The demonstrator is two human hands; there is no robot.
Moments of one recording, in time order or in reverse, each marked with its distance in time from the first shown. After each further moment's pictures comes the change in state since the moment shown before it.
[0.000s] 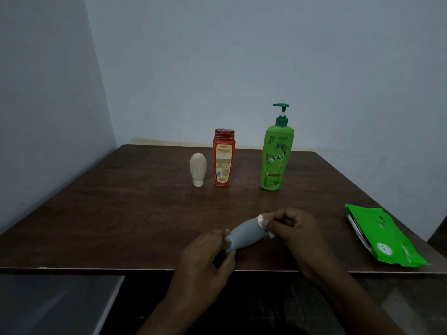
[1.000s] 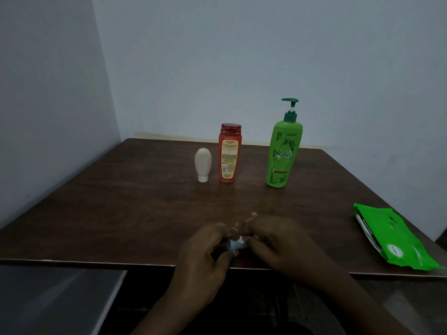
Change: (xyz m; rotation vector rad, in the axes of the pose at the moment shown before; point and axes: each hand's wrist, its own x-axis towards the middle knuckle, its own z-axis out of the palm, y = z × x) left_hand 0.003 0.004 -0.010 -0.099 -0.082 -0.157; right_hand -0.012 -0.022 0.021 -0.723 -0.423 -0.650
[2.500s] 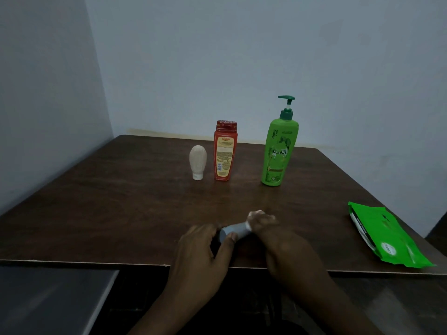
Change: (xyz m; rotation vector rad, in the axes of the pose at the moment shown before) left_hand -0.001 -0.008 0.014 0.148 0.020 -0.121; right_hand -0.036 0.011 0.026 -0.331 0.071 0.185
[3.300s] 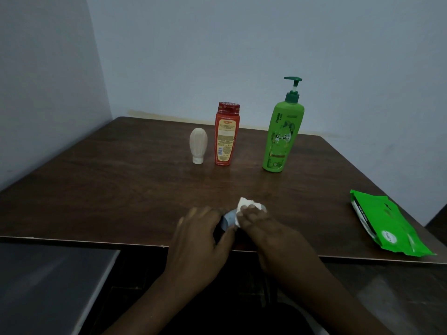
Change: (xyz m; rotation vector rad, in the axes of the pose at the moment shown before) left_hand -0.003 -0.003 0.001 0.165 -0.051 0.072; right_hand -0.007 -0.014 0.006 -0.147 -0.102 -0.120
